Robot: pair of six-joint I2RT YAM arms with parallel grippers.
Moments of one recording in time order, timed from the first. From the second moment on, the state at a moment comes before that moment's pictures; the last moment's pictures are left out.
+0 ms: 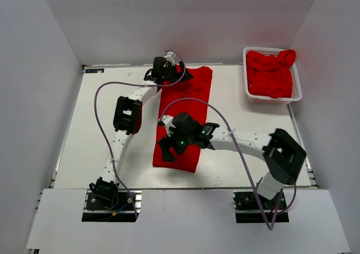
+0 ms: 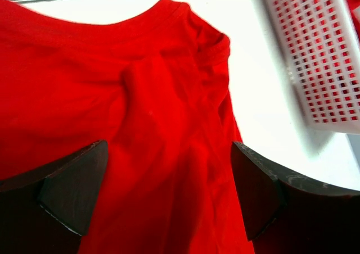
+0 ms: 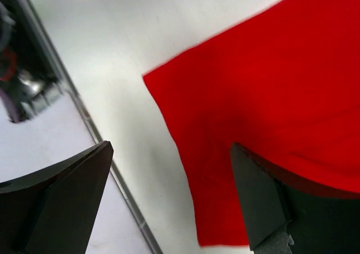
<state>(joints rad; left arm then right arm) -0.34 2.74 2.32 0.06 0.52 -0.50 1.04 1.65 1.07 -0.25 -0.30 0.18</state>
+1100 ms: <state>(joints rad) -0.44 1.04 0.48 -0.41 0.17 -0.50 1.04 1.30 0.68 -0.46 0.07 0.94</state>
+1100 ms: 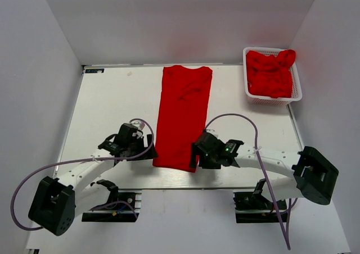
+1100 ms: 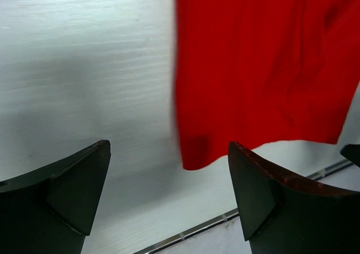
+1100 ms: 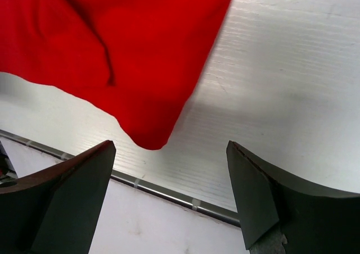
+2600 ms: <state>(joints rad) -0.67 0.92 0.42 -0.35 0.13 -0.56 1.05 1.27 0.59 -0.36 0.01 0.88</state>
